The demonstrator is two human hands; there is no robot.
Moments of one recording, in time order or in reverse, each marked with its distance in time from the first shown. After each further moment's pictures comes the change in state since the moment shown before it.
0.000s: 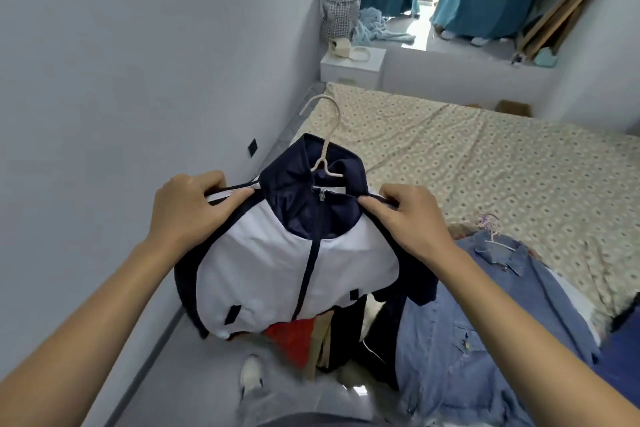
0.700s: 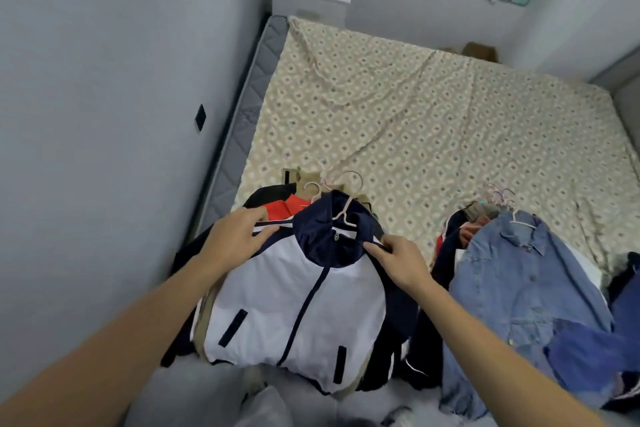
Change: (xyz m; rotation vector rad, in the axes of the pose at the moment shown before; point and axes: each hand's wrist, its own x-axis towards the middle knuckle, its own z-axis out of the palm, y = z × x) left_hand 0.175 -0.277 0.296 -0.189 -0.640 0.189; right_hand 0.130 0.104 0.303 -0.052 -0.229 0.718
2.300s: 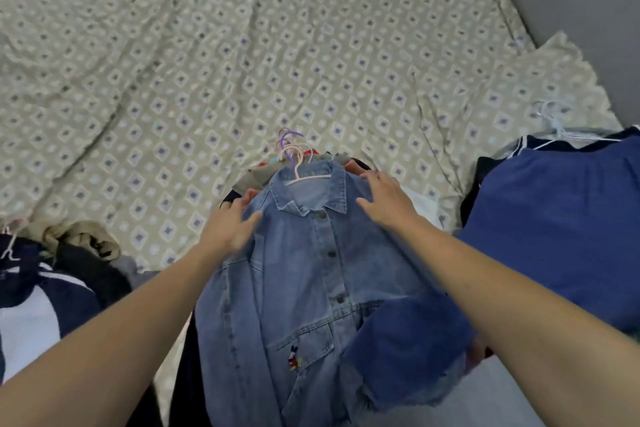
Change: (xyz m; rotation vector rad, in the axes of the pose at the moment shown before) left_hand 0.292 0.487 0.551 0.200 -0.475 -0.267; right_hand 0.215 0.687 -0.308 -0.125 -0.008 0.087
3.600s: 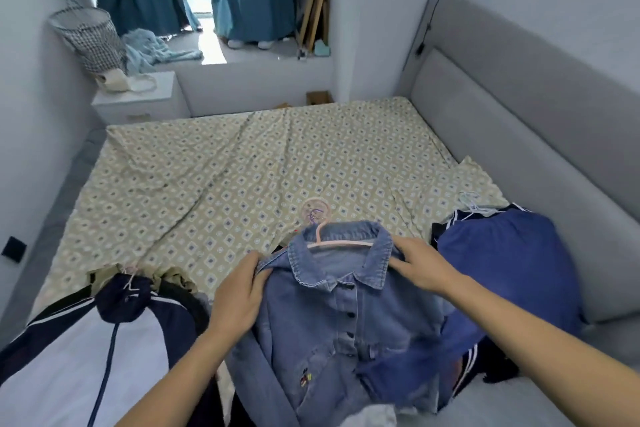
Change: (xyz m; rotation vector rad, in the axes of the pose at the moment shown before) left_hand -0.372 -0.038 -0.131 -0.390 0.524 0.508; right_hand -0.352 -0.165 -0.161 0.006 0.195 -0.310
